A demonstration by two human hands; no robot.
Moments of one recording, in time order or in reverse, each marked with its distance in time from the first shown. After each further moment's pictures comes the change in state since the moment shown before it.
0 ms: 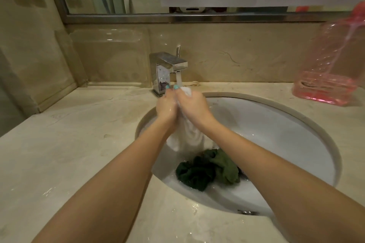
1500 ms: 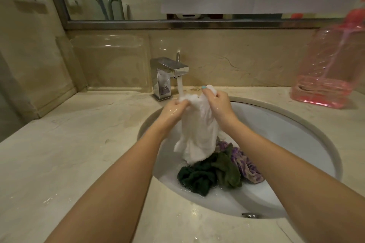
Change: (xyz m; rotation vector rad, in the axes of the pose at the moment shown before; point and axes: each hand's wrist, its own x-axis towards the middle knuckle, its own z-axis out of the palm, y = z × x) left_hand -0.006 0.003 -0.015 0.307 -0.370 0.133; right_hand 0.016 0.020 -0.047 0.109 0.145 0.039
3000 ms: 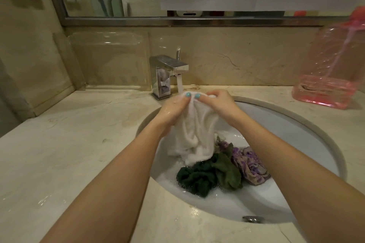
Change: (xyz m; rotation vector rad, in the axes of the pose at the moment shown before) left_hand 0.007 0.001 -0.001 -0.085 -0.016 -0.046; right_hand 0.020 0.007 -0.014 -0.222 -0.165 0.067
